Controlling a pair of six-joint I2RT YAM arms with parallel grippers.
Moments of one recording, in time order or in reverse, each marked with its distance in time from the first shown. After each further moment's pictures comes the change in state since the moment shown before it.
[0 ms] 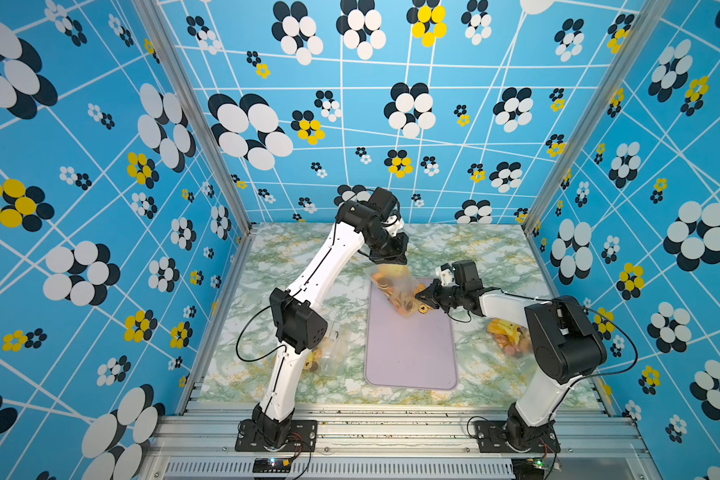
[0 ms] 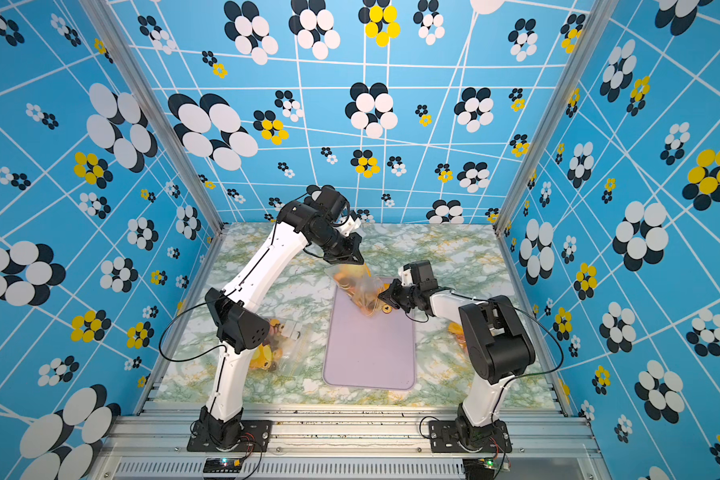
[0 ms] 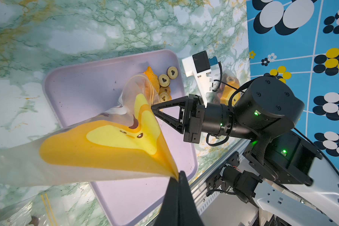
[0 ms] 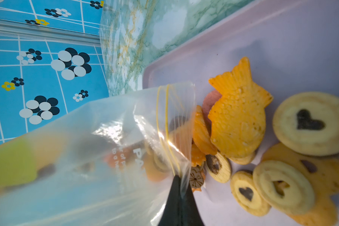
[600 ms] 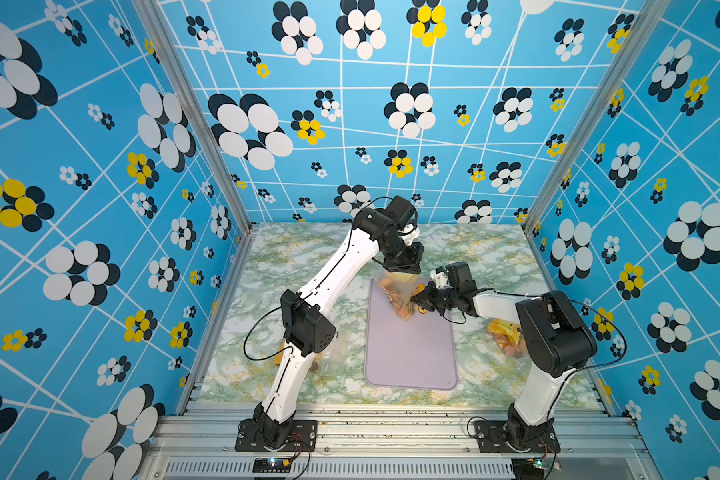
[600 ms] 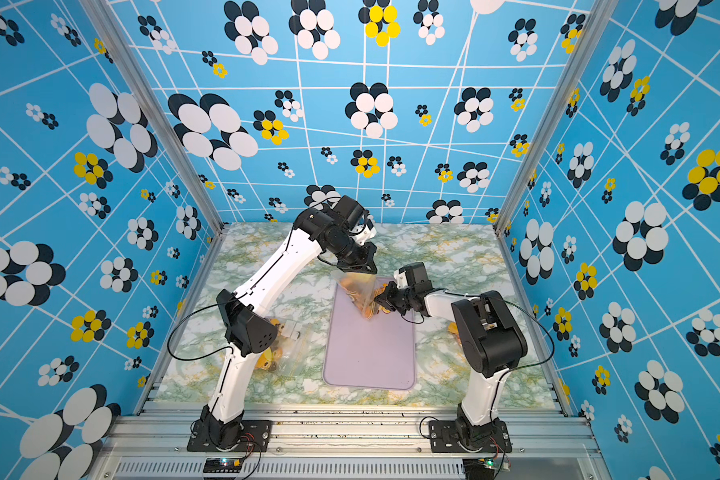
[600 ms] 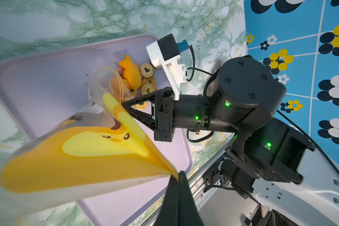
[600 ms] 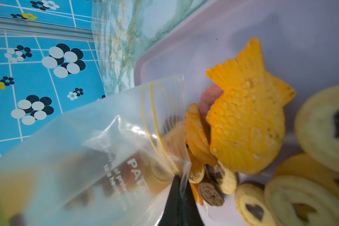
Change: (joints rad) left arm -0.100 0.031 0.008 0.013 -0.015 -0.024; right arm 0.025 0.054 0.005 0.027 0.000 0.029
